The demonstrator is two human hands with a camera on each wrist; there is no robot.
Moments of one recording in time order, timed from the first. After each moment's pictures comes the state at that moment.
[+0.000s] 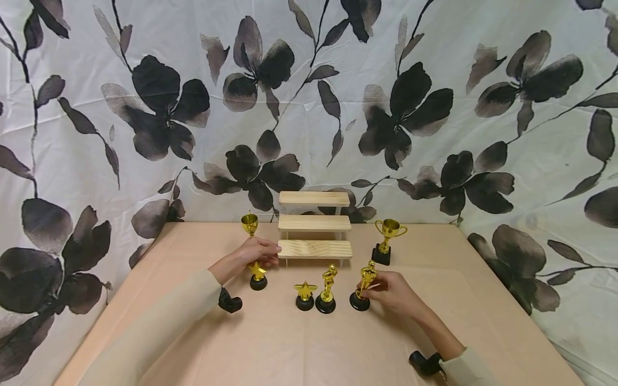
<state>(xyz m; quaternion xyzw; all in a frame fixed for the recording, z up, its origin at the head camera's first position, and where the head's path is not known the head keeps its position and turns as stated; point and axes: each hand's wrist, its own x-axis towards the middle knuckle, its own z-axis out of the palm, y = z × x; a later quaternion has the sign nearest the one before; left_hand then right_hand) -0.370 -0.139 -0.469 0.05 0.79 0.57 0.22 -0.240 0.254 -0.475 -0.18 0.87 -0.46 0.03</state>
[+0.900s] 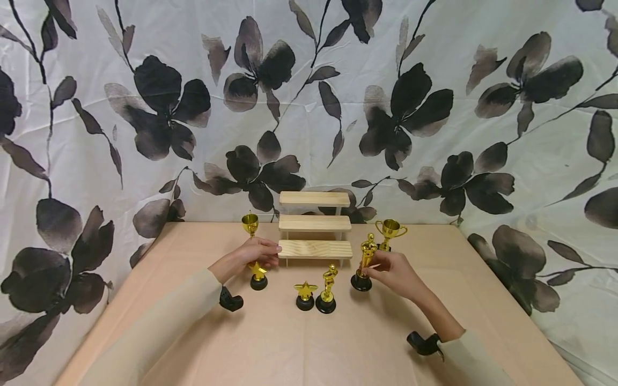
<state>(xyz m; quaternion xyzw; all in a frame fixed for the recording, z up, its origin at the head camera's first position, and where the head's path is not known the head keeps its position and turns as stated) -0.373 -0.141 -0.470 0.06 0.78 0.58 0.24 -0.256 0.249 -0.436 -0.20 0.88 -0.43 -0.06</state>
